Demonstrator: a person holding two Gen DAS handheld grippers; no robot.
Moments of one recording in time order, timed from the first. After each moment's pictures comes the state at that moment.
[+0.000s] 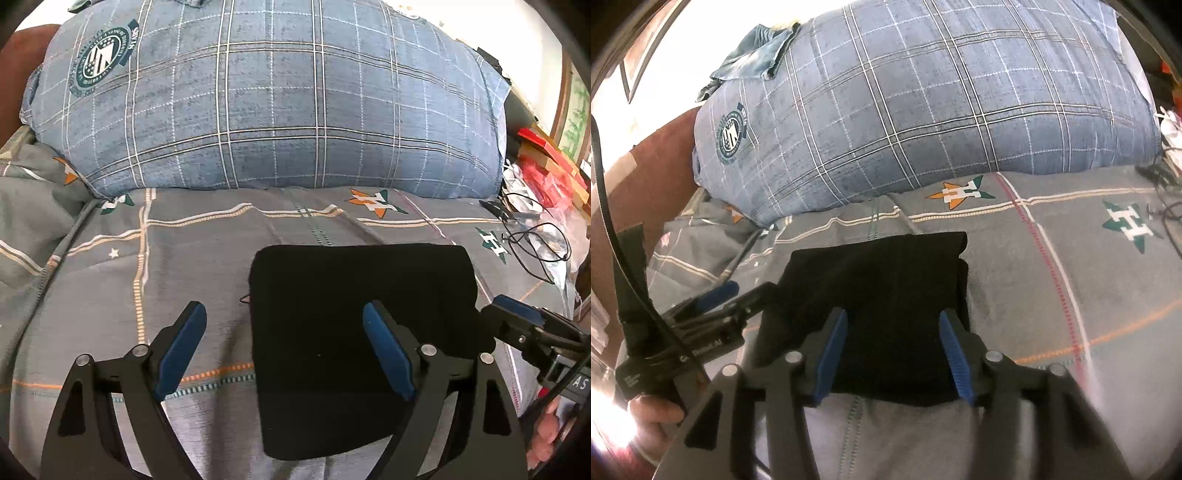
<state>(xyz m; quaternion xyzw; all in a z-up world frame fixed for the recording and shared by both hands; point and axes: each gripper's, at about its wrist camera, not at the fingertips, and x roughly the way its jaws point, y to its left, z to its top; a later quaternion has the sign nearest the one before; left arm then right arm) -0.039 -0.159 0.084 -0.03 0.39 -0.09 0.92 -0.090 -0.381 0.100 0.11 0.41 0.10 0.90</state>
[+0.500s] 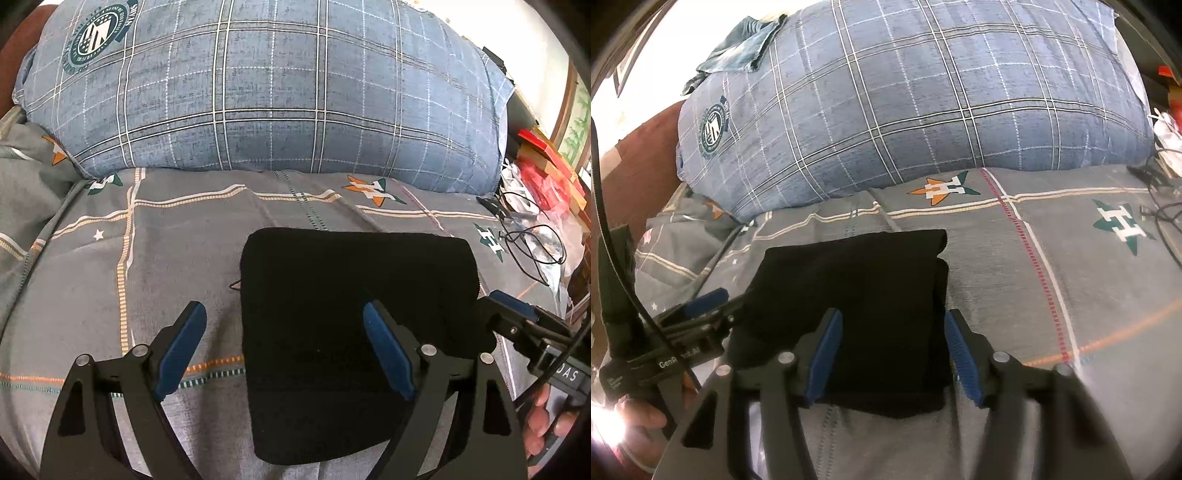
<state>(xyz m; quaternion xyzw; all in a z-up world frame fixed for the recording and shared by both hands) -0.033 -0.156 0.072 -0.05 0.42 -0.10 0.90 -0.079 -0.390 0.088 0.10 0.42 0.07 0.90</state>
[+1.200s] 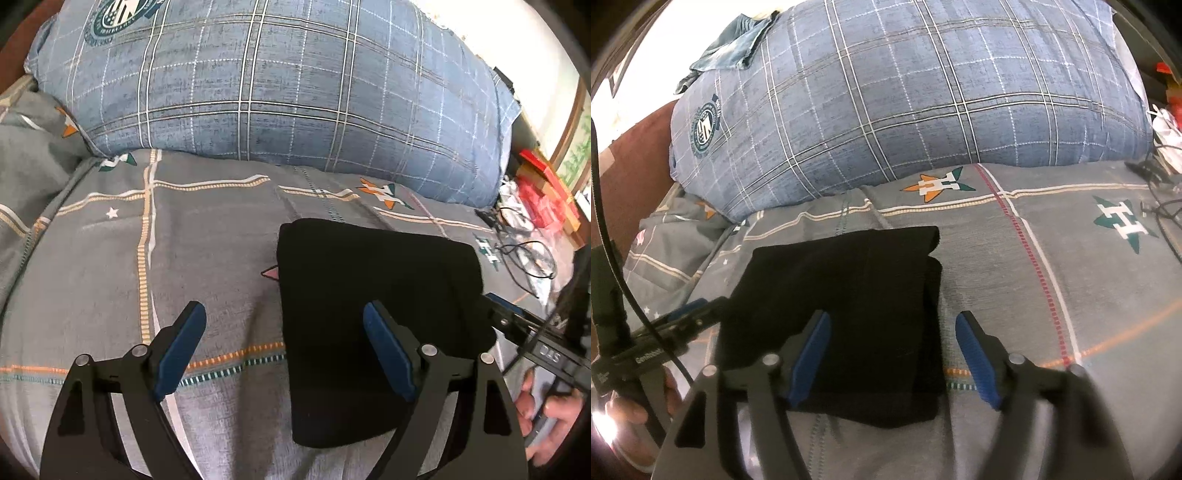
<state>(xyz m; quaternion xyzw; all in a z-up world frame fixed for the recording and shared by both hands) -0.036 -0.120 0.064 -0.10 0.42 -0.12 0.89 -0.069 -0.392 0.078 0.10 0.43 0.07 0.90</state>
